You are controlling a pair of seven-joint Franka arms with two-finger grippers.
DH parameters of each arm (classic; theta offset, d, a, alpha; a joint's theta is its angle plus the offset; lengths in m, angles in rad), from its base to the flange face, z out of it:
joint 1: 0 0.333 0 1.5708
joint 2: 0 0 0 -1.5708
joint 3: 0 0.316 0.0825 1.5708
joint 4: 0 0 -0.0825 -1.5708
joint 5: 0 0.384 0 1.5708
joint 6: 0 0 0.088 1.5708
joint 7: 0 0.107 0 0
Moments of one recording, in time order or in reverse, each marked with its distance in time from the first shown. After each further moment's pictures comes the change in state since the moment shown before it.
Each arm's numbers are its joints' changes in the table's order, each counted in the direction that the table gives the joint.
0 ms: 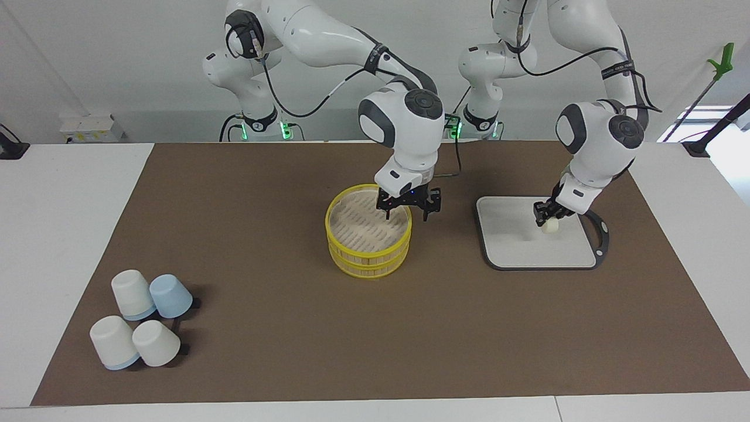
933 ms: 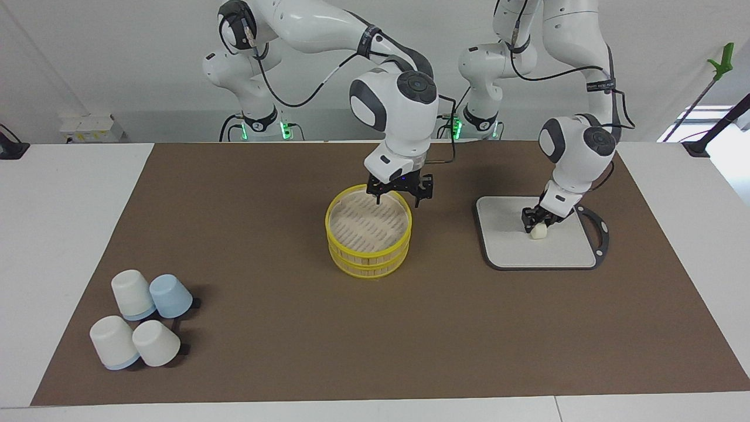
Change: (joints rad) left arm 0.017 -0.013 0.005 -0.220 0.000 0.301 0.071; right arm -0.009 0.058 0.000 0.005 0.027 -0.115 0.000
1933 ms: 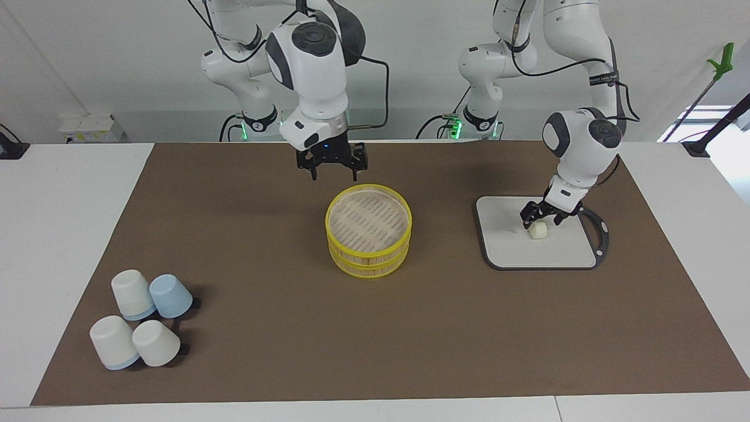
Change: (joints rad) left arm 0.004 0.034 0.002 0.004 0.000 -0.020 0.000; right arm -0.155 0.375 0.009 -0.392 0.062 0.052 -0.172
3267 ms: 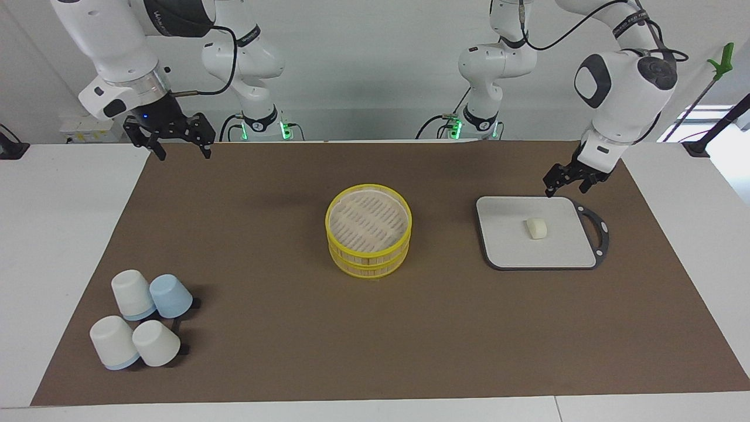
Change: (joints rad) left arm 0.000 0.140 0.002 0.201 0.000 -0.364 -0.018; right arm -0.557 0.260 -0.019 -0.080 -0.005 -0.213 -0.681
